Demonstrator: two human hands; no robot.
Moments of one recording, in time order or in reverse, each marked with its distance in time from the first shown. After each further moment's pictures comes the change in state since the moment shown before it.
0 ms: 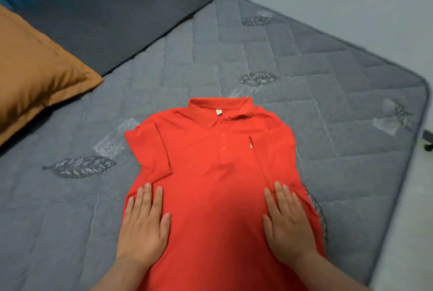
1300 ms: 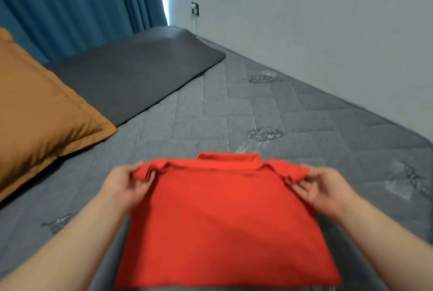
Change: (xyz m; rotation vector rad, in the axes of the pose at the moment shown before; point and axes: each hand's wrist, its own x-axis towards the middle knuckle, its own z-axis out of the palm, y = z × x) left_hand 0.213 -0.031 -0.133 -2.120 -0.062 -0.901; right_hand 0.208 0.043 -0.150 1.921 -0.141 0.891
